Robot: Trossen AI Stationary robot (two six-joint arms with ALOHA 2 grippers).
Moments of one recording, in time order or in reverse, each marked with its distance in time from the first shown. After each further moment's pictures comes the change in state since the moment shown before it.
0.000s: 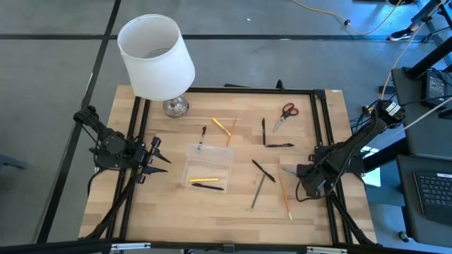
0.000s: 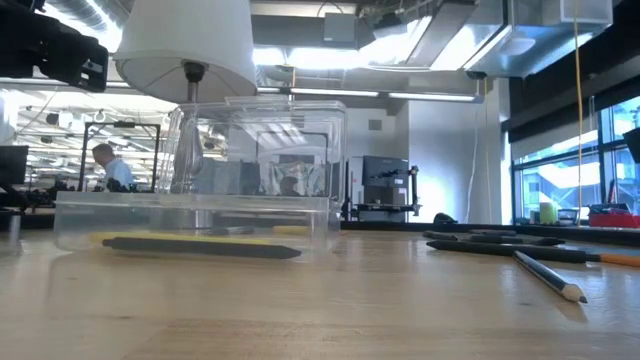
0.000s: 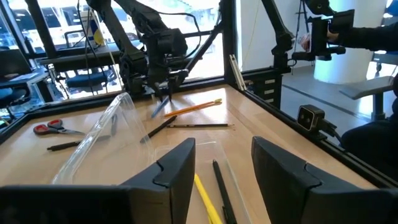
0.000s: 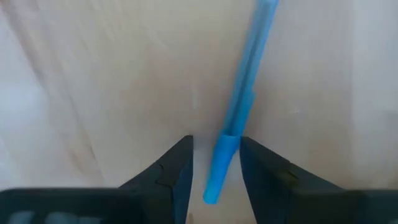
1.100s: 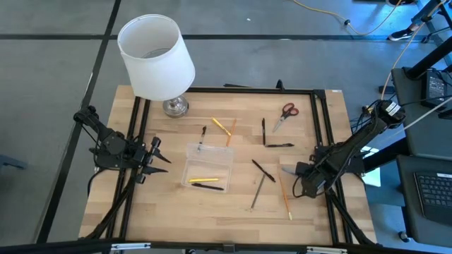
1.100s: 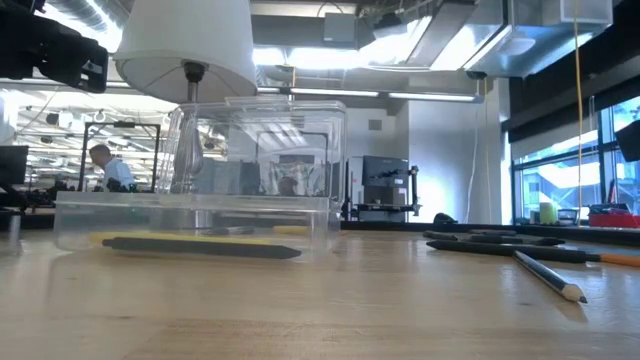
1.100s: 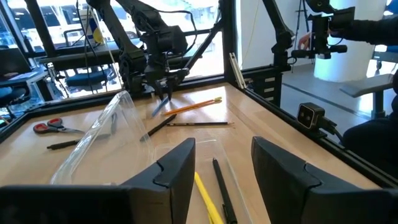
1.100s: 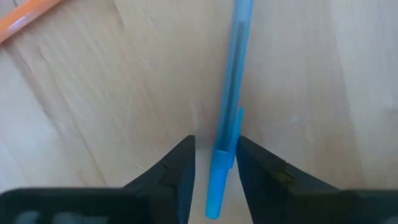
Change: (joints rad) left arm 0.000 0.000 0.000 -0.008 0.000 0.000; right arm 0.000 0.001 0.001 0.013 0.042 0.142
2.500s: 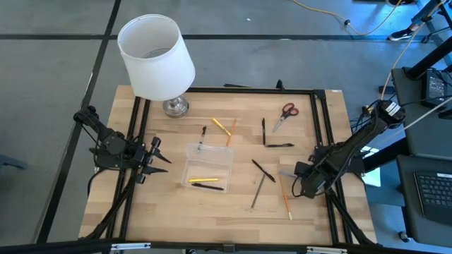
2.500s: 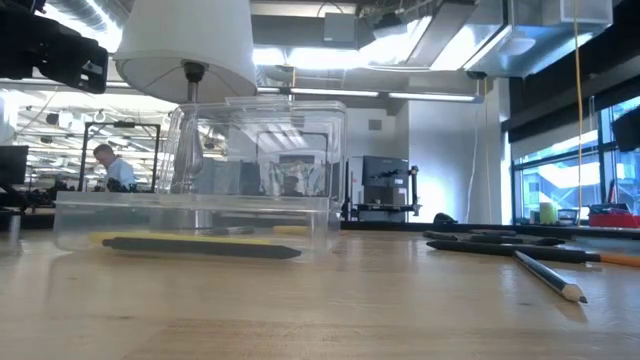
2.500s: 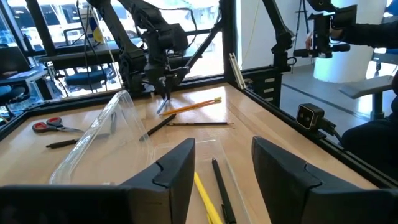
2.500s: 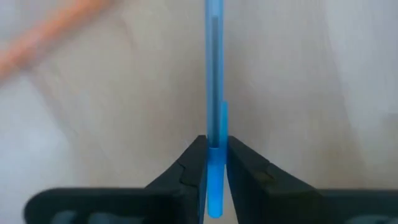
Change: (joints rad) left arm 0.000 0.000 0.000 0.000 0.000 -0.008; right arm 0.000 0.002 0.026 0.013 0.025 0.022
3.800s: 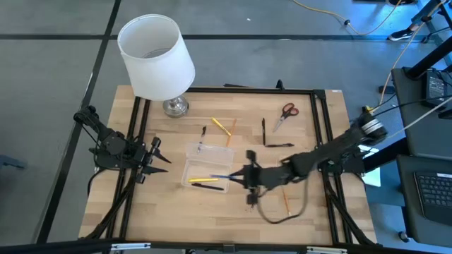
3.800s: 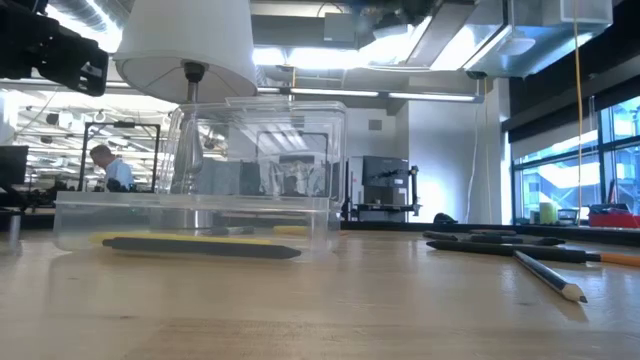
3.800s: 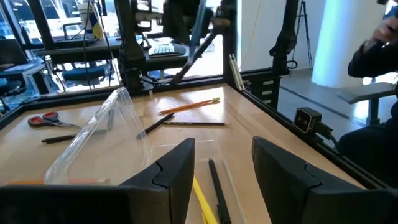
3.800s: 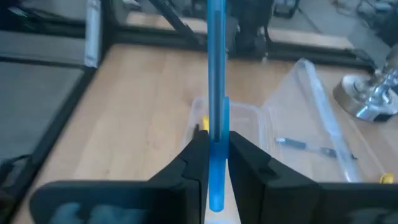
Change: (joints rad) left arm 0.000 0.000 0.000 0.000 0.000 -0.041; right arm -0.302 0.506 0.665 0.750 0.348 -0.996
